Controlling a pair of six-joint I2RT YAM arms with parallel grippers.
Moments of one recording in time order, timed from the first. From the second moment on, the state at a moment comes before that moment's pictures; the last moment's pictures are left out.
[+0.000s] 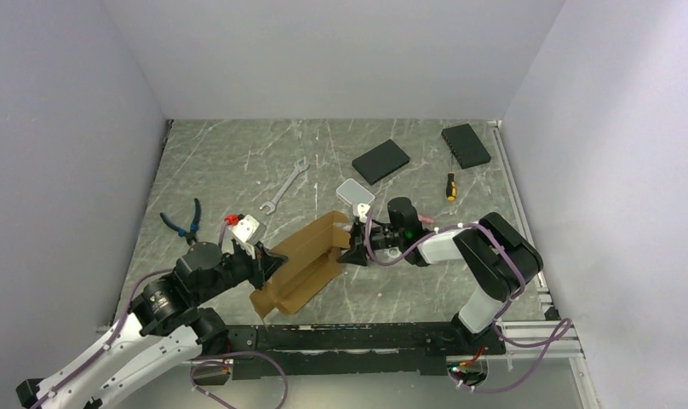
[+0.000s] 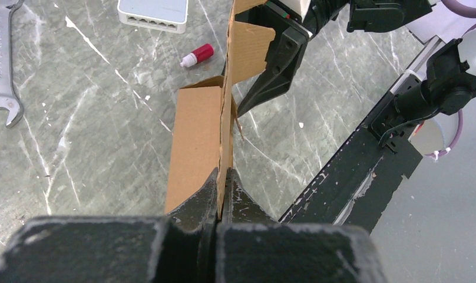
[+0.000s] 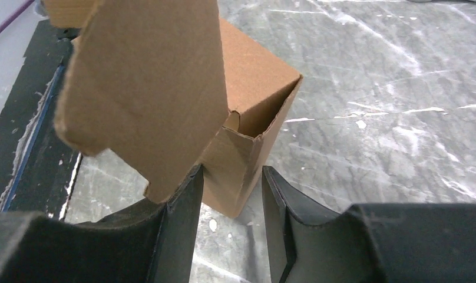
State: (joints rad) left arm -0.85 0.41 0.61 -0.50 0.03 -0.30; right arm 0.58 1.67 0.54 0.68 -1.02 -0.22
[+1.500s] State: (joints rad) left arm -0.85 0.39 0.58 -0.46 0.02 -0.41; right arm 0.66 1.68 0.60 0.70 -0.71 -0.01
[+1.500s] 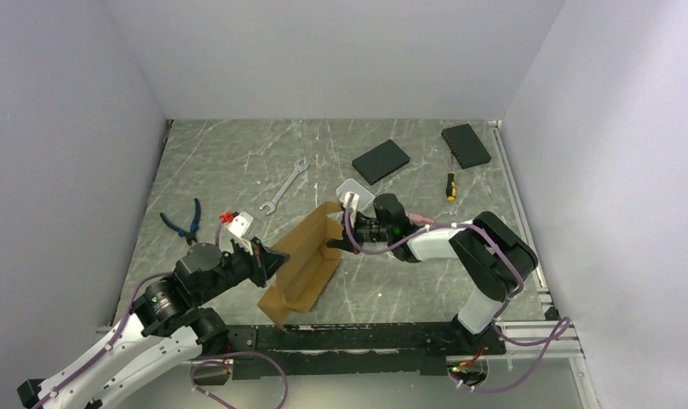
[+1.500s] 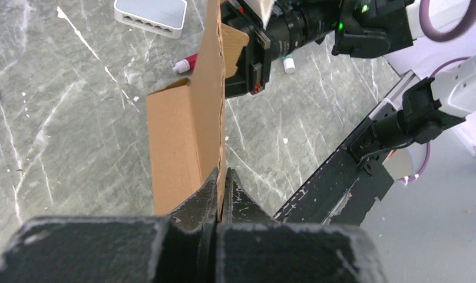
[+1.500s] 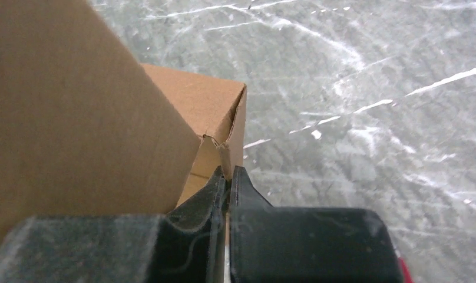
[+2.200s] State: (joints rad) left arm -0.85 0.22 0.62 -0.61 -0.12 -0.52; right arm 0.66 1.57 1.00 -0.42 -0.52 -0.38
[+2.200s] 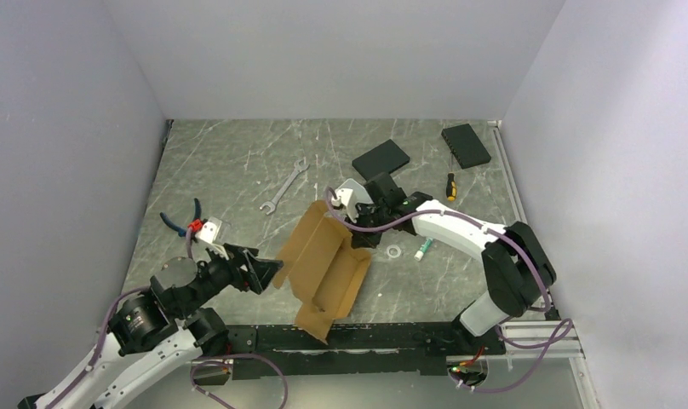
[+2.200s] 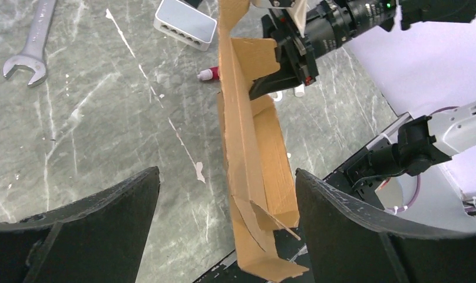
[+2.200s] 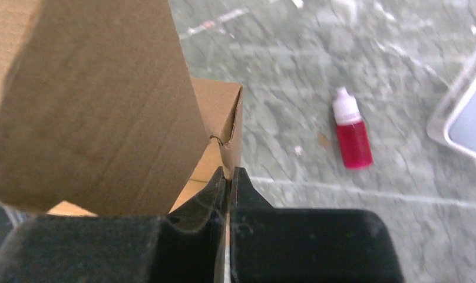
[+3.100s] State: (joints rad) left arm -0.85 0.25 0.59 -0.65 -0.18 -0.65; right arm 0.64 1.66 0.97 -0.43 -0.15 -0.32
